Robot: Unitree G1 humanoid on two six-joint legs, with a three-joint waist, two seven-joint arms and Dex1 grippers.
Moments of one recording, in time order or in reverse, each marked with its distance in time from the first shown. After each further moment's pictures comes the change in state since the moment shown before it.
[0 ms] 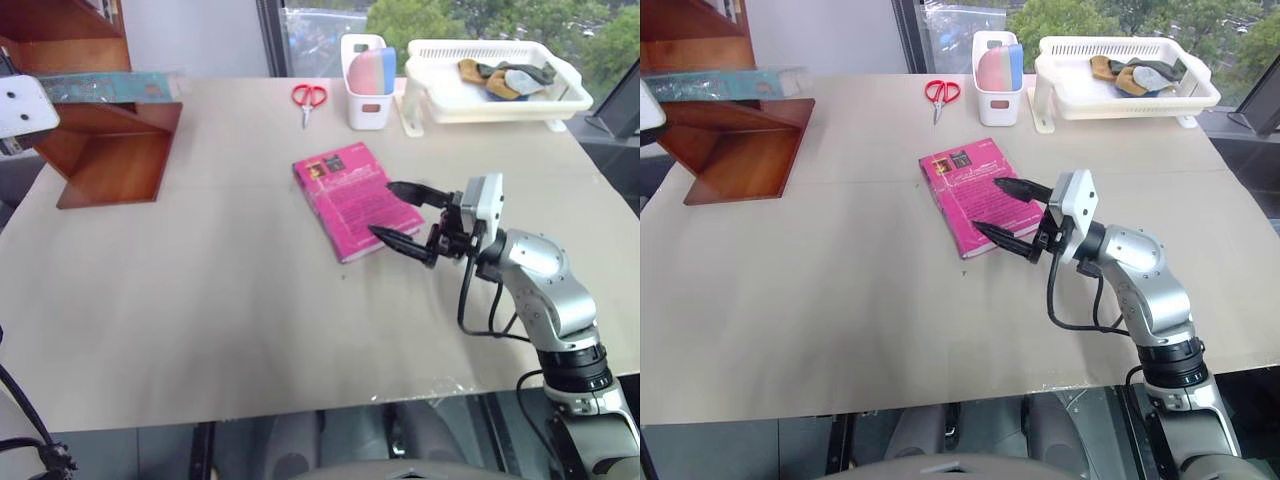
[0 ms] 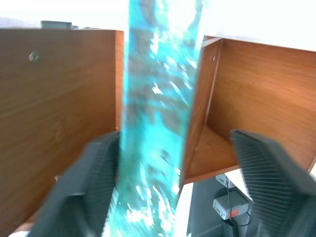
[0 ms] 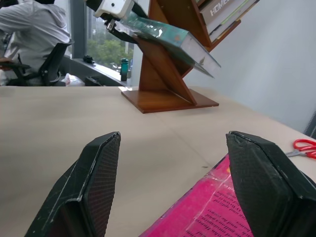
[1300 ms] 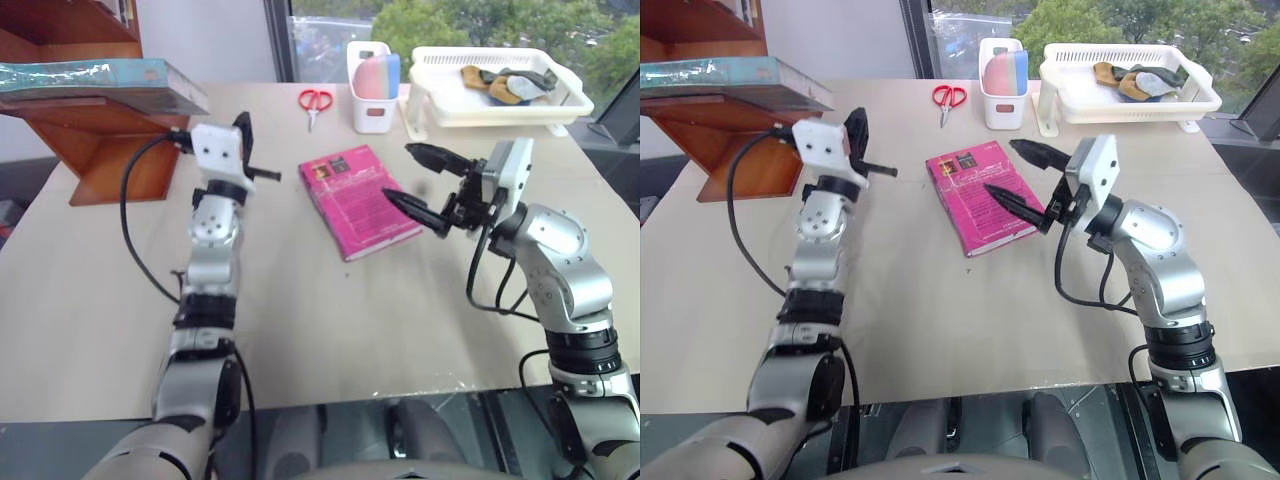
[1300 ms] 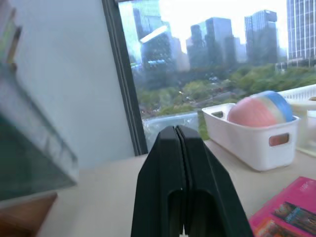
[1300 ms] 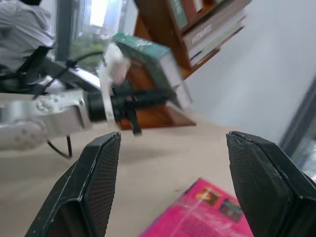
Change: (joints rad) left arm 0.551 -0.987 0.413 -0.785 -0.548 0.418 0.661; right arm -0.098 -0.002 -0.073 0.001 -0.020 -0.013 -0.100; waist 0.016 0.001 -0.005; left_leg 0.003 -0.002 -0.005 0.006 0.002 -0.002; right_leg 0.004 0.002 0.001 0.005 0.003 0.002
